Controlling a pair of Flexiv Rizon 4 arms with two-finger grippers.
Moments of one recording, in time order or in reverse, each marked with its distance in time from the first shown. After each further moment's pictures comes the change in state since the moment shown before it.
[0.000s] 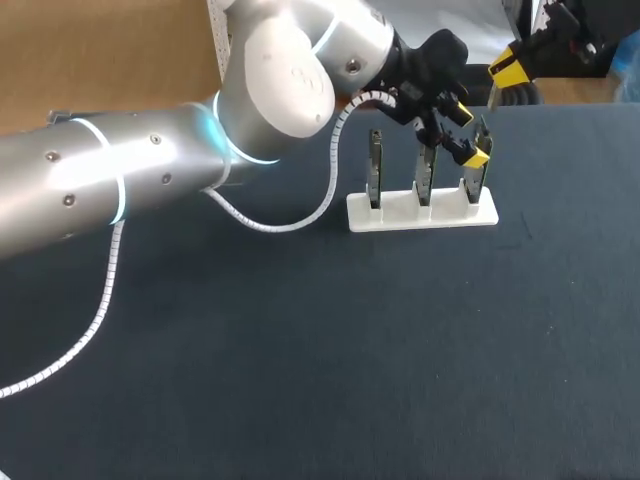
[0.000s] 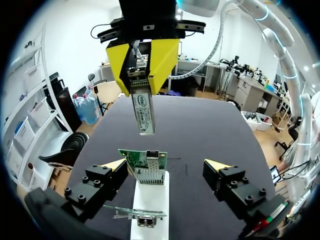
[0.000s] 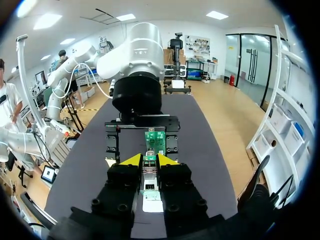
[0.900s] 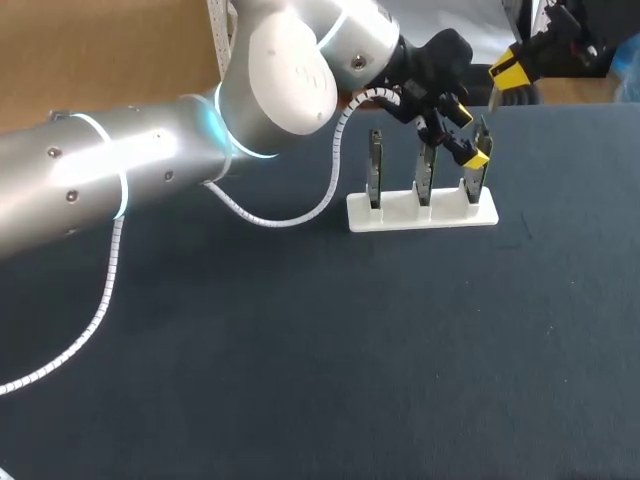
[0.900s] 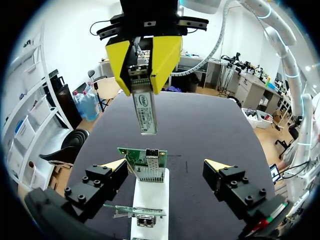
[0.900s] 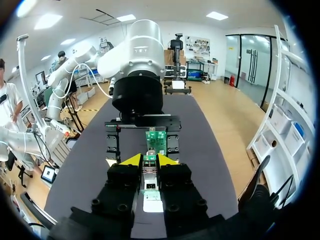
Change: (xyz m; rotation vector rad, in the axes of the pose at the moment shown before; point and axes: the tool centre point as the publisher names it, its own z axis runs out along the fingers) left arm 0.002 0.000 0.000 -0.005 0.039 0.000; right arm 0.003 0.003 0.001 -0.005 -0.003 -0.005
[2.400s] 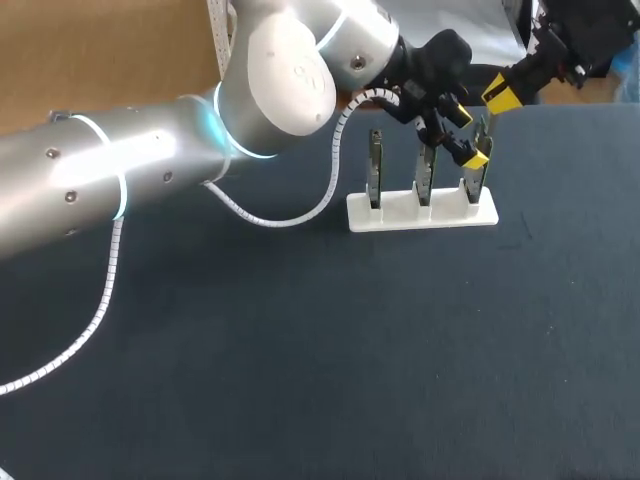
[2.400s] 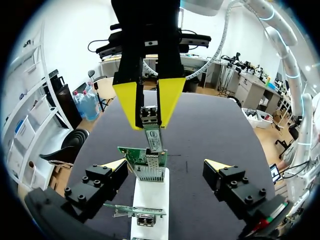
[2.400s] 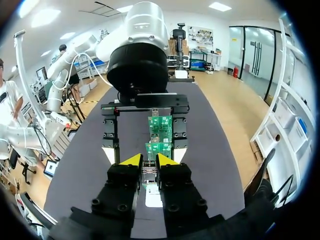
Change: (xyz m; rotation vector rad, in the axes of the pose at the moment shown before) left arm 0.000 0.000 0.000 0.000 -0.001 0.001; right arm 0.025 0.002 0.021 -0.024 0.086 0.013
